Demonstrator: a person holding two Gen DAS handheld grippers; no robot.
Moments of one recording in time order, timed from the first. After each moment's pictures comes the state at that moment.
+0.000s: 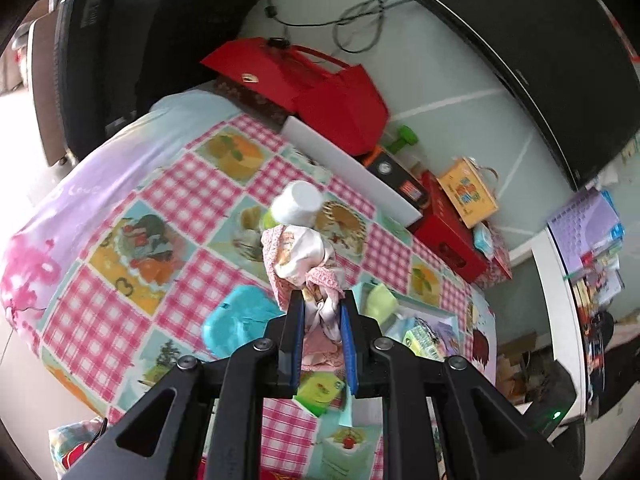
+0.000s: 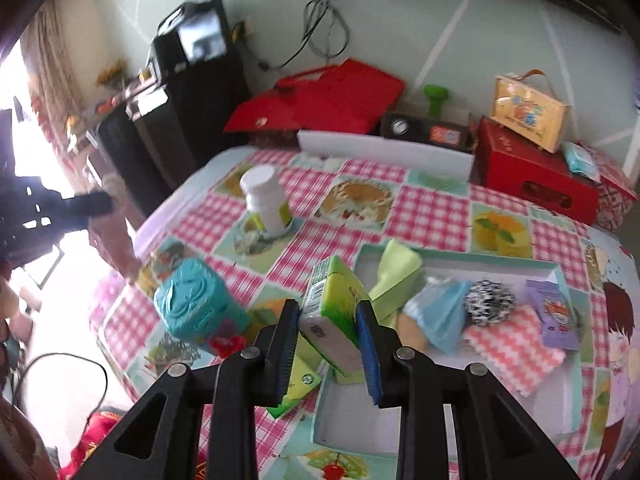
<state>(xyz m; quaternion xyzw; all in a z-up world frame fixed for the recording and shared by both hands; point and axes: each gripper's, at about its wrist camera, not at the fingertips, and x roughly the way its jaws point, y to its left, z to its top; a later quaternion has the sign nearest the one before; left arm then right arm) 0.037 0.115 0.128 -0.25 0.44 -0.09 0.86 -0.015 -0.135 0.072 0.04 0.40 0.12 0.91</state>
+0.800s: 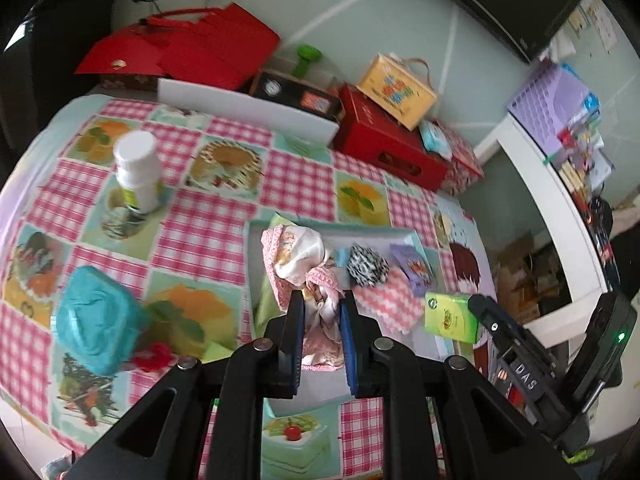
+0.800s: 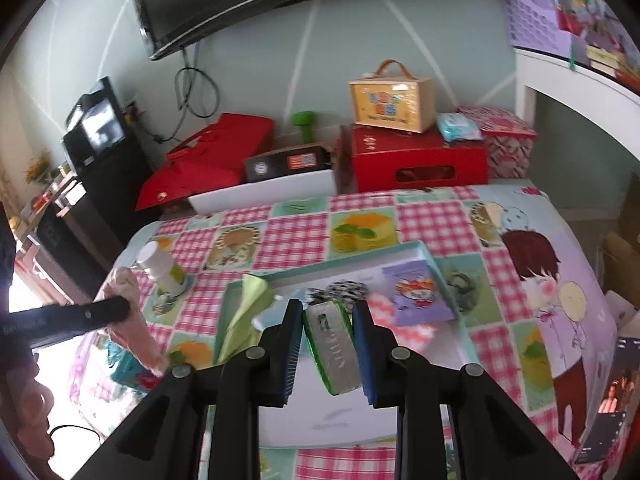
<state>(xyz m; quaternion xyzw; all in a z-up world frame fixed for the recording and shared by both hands) 0.049 -0.051 0.094 -0.12 0.50 -0.20 0.84 -0.048 -0.278 0.083 0.14 0.36 -0.03 0.92</state>
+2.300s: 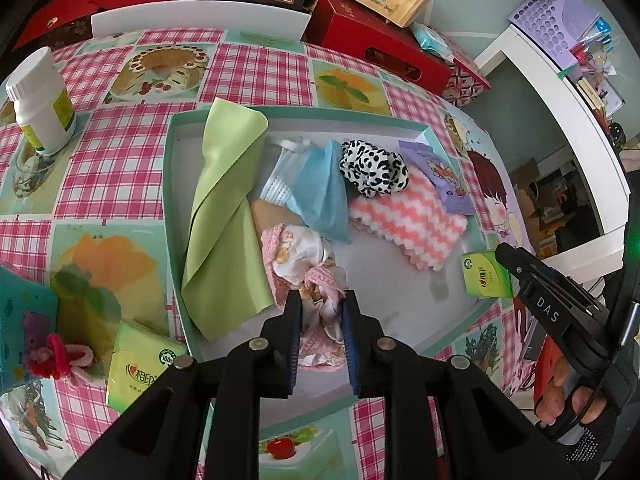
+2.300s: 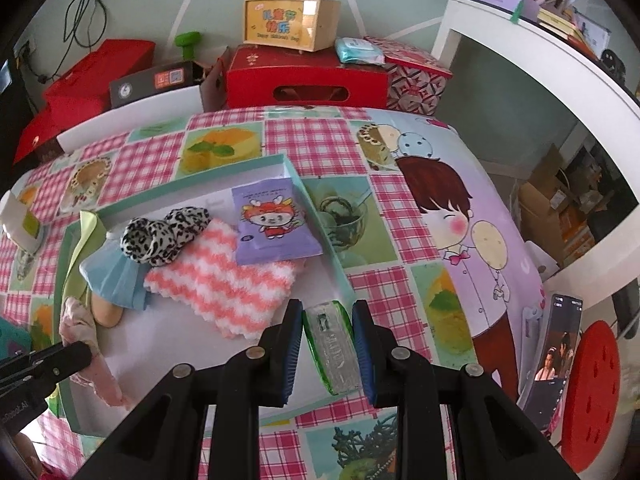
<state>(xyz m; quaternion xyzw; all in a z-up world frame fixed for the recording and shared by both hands) 0.061 -0.116 -0.014 -0.06 0.58 -0.24 0.77 -0.027 -0.322 0.007 0.06 0.50 -0.20 0.84</state>
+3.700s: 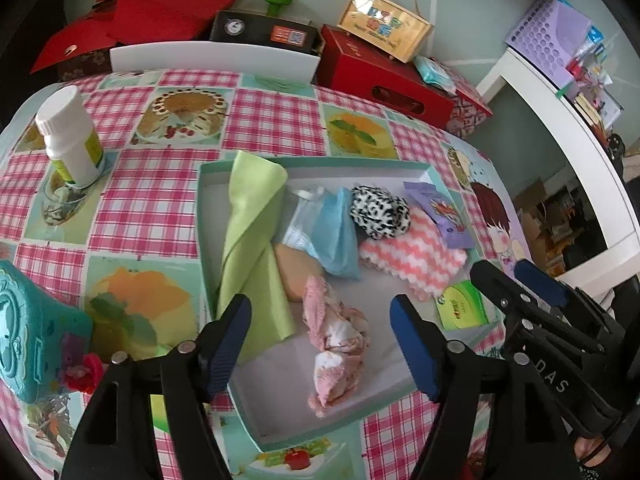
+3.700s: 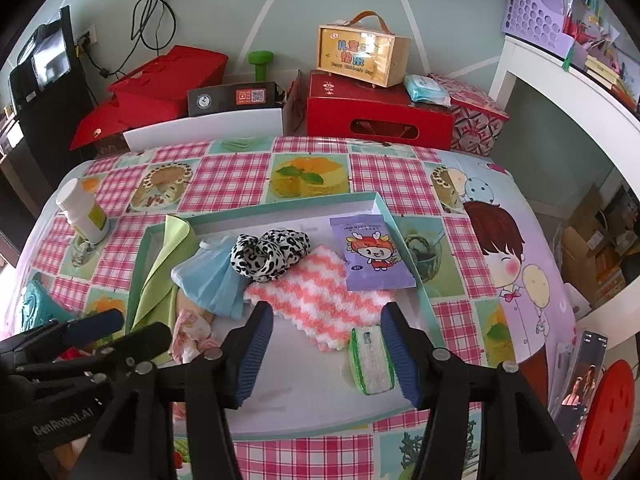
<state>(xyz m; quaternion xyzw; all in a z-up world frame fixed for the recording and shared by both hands) 0.062 -0.101 0.013 -0.06 0.53 -0.22 0.82 -0.017 -0.267 0.036 0.05 0.46 -0.11 0.88</state>
